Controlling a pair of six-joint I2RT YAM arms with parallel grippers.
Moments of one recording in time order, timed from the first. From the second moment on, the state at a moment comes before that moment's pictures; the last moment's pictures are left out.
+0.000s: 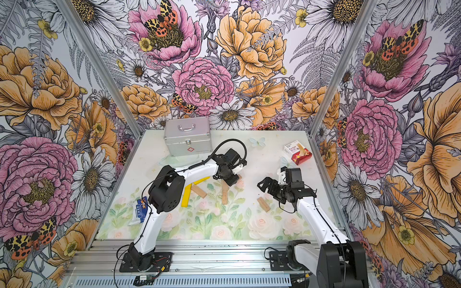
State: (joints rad) left arm -0.74 2.27 1.79 -0.76 0.07 0.15; right arm 0.06 1.11 0.64 -0.47 -0.50 0.56
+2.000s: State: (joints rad) left arm -0.65 1.79 1.60 -0.78 0.39 0.03; right arm 0.13 1.17 0.85 -0.65 -0.44 0.39
